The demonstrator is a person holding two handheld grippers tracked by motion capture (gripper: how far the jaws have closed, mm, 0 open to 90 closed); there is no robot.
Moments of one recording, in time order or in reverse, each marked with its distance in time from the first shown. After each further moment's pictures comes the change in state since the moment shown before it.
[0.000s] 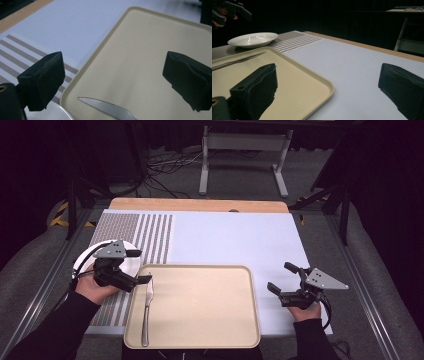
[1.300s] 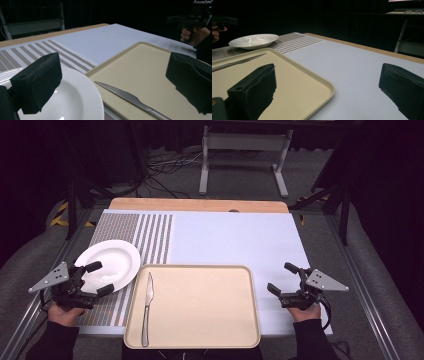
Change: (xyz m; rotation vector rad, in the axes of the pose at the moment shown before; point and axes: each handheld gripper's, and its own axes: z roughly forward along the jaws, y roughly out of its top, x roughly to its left) left arm 0.008 -0.112 -0.057 -0.397 0.099 -0.173; right arm 0.001 -0.002 0.000 -0.017 0.003 -0.004
